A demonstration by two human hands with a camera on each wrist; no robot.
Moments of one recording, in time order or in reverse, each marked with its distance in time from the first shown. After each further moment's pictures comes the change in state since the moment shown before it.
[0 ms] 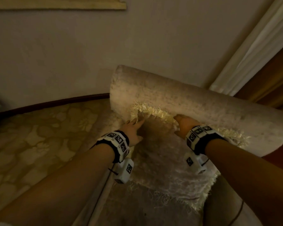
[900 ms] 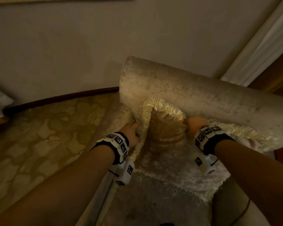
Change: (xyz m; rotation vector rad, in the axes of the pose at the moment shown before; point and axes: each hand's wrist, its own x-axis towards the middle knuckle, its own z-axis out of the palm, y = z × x) left_hand -0.011 -0.058 0.039 -0.136 0.053 -0.084; right_hand -0.017 -0.027 0.013 -0.126 -0.081 0.030
